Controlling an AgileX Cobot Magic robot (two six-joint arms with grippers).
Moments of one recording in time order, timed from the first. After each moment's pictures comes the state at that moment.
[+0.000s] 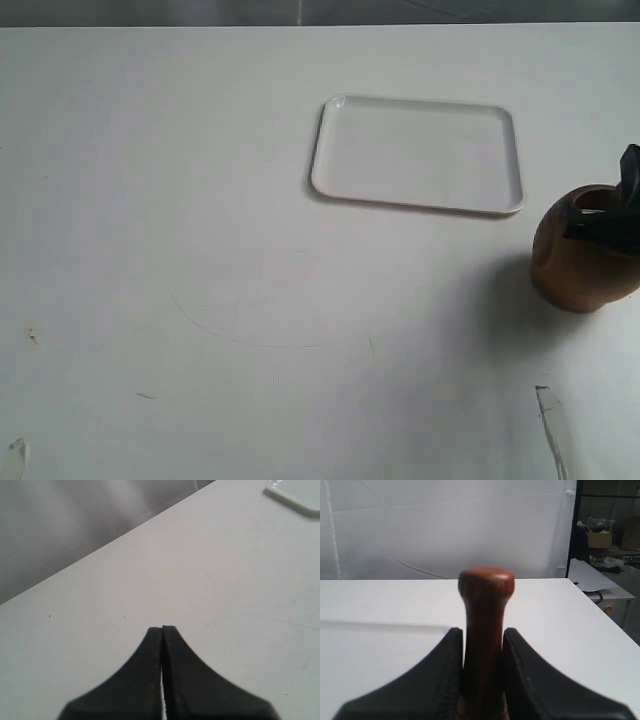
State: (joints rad) left arm 0.02 0.00 0.00 0.07 0.44 0.35; right arm 0.75 1.46 -0.04 0.74 -1.29 -0.20
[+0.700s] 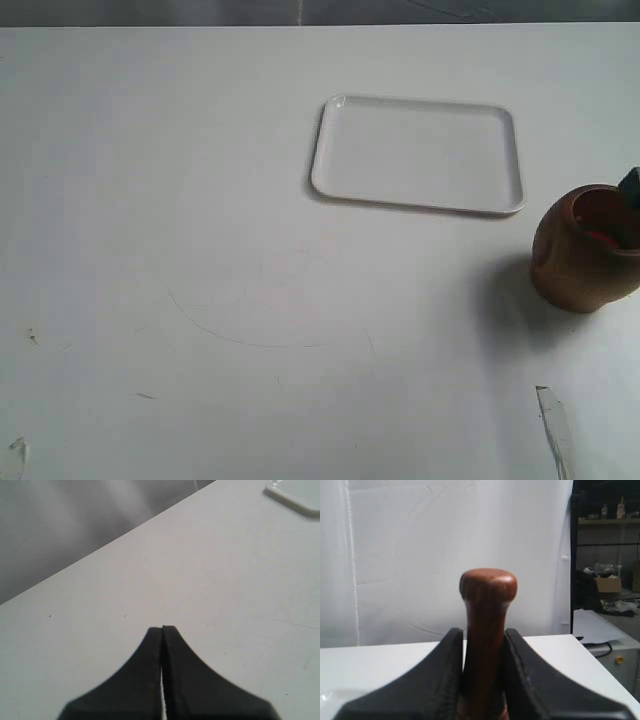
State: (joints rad) left arm 0.02 0.00 0.00 0.07 0.44 0.35; right arm 0.75 1.07 -0.03 0.75 -1.17 -0.39
